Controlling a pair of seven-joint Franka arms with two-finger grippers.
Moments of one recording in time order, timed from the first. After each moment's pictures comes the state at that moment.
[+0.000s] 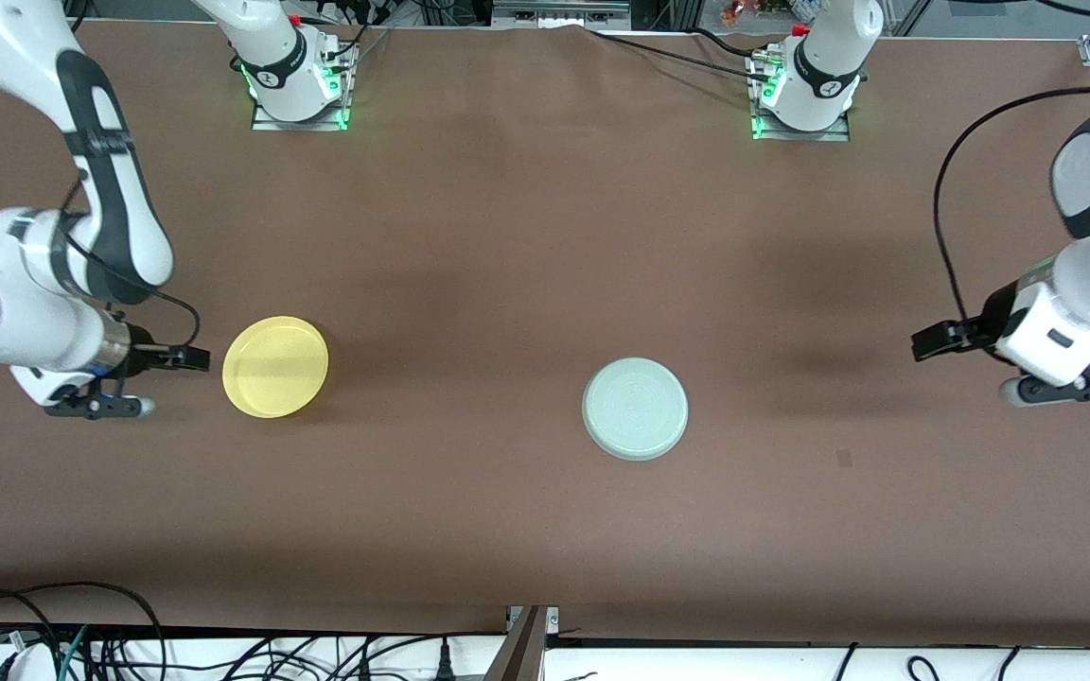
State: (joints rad) left arm 0.11 0.26 -0.13 -1.54 0.06 1.74 -0.16; right arm 0.00 0.51 -0.06 -1.78 0.00 2.16 -0.05
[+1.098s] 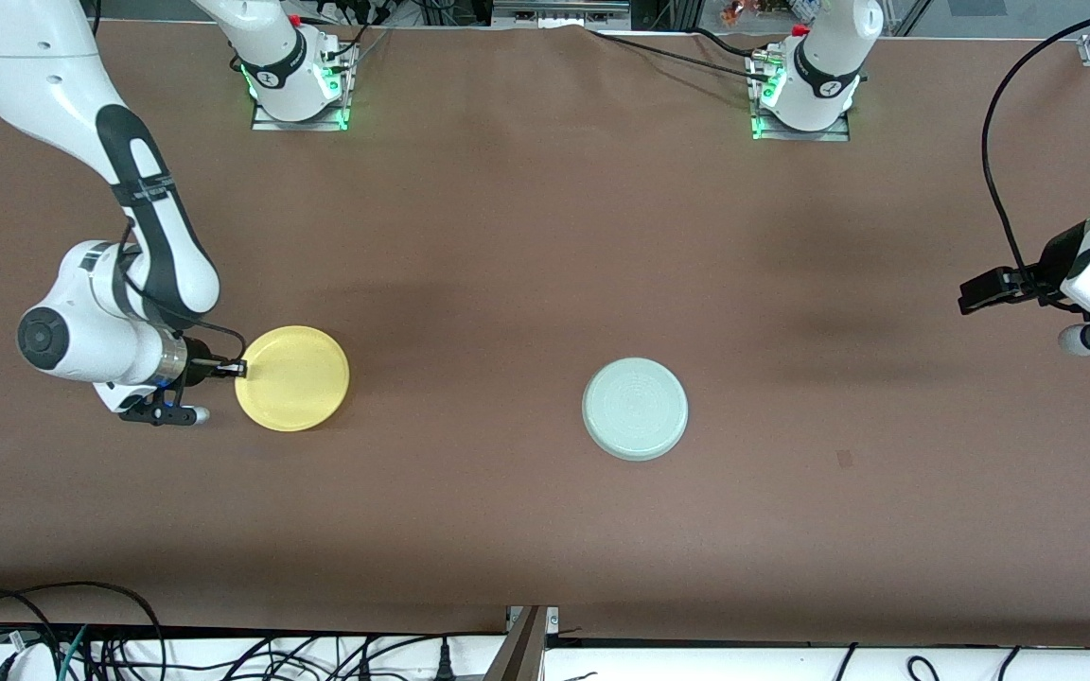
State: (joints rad) left arm 0.11 0.18 -0.09 -1.55 0.04 1.64 -0.11; right arm 0.00 0.56 -0.01 -1.77 0.22 2.16 -0.05
